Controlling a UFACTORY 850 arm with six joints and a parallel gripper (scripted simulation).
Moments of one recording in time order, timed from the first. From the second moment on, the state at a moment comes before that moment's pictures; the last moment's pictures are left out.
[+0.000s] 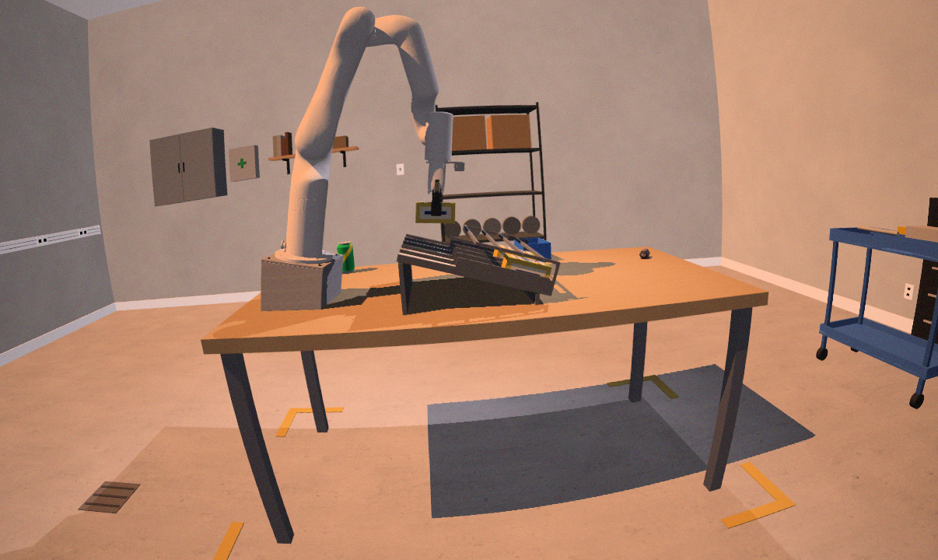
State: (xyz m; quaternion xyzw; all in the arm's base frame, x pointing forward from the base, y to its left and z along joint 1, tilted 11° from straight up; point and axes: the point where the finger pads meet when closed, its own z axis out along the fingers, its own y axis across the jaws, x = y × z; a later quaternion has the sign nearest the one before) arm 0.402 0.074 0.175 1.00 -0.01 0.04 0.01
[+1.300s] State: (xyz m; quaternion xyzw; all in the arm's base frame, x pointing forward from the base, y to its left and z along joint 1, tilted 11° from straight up) arm 0.397 0.073 0.151 1.00 -0.01 -0.06 0.01
